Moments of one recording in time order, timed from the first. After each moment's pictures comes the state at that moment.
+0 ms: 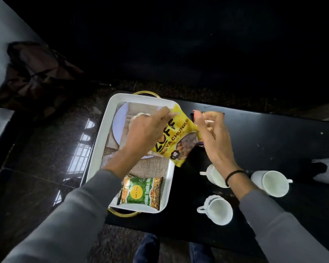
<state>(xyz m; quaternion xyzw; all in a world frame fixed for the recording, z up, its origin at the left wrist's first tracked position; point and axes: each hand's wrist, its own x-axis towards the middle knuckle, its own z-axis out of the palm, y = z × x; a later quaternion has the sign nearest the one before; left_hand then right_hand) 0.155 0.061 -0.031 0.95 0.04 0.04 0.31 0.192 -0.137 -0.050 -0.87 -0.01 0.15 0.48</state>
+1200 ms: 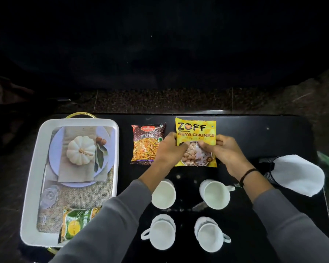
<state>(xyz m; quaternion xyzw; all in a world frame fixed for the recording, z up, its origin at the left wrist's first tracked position) 0.251 -0.160 -0.092 0.76 0.27 -0.26 0.52 0.277 -0.340 -0.111 -0.75 0.21 0.31 0.54</state>
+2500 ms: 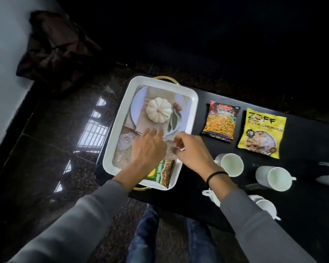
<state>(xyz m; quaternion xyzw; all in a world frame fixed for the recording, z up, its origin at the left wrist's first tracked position) 0.073 0.056 -0.036 0.95 0.19 -0.20 0.13 0.136 -0.079 -0.046 -0.88 -0.18 0.37 0.25</state>
